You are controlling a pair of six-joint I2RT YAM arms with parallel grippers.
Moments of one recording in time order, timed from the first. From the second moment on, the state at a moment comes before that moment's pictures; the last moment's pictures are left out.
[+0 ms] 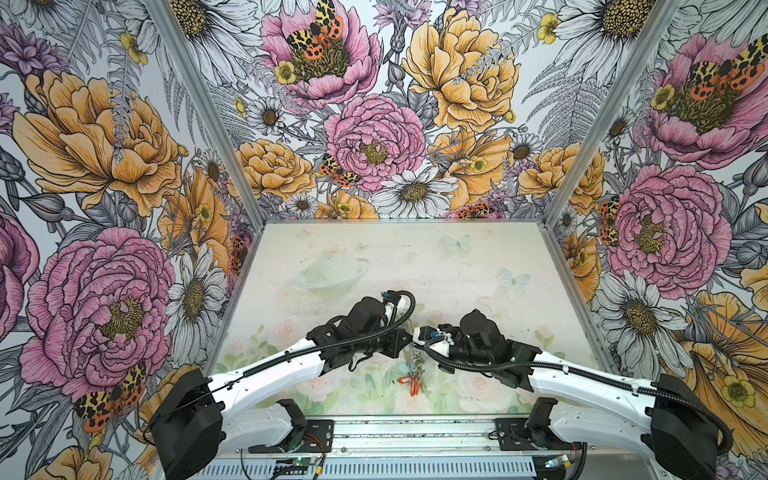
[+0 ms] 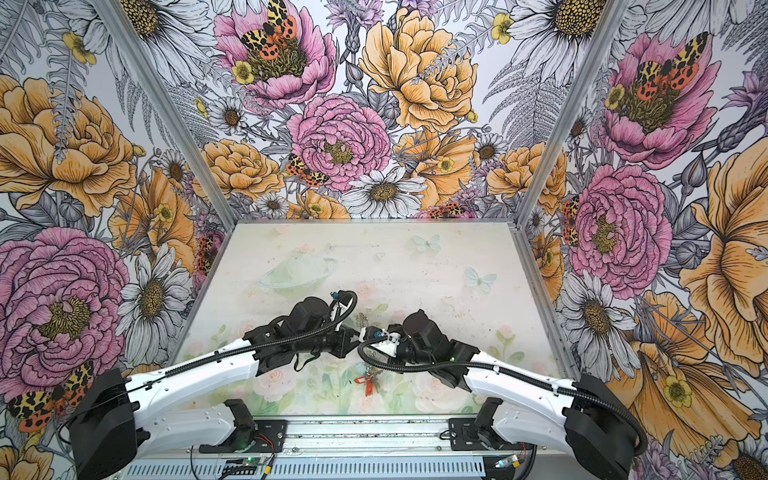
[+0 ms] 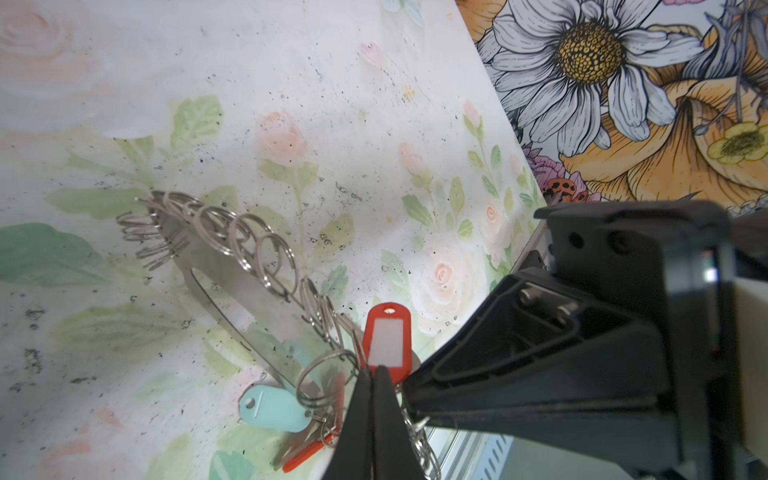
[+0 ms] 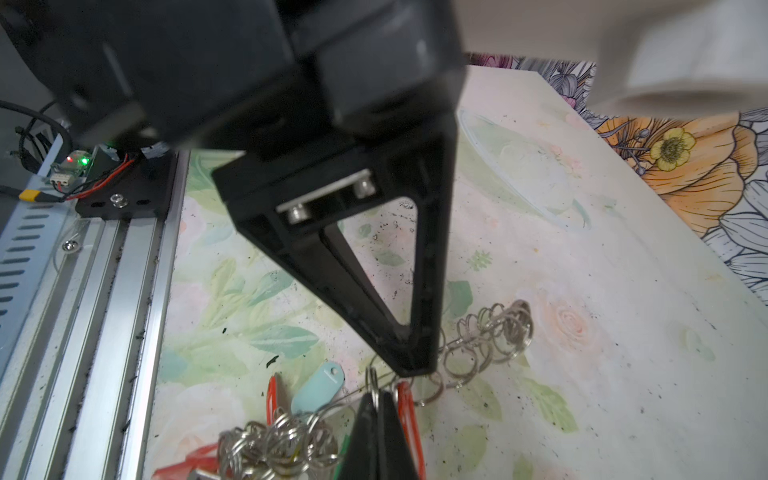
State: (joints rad) left arm -0.86 1.15 0.67 -0.17 0.26 -0.60; right arm 0.88 1.07 0.49 0.07 -0.29 -0.35
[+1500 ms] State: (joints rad) left arm -0.83 0.88 0.45 0.06 0.20 -0.36; right arm 0.77 1.07 0.41 0.28 -0.47 -0.17
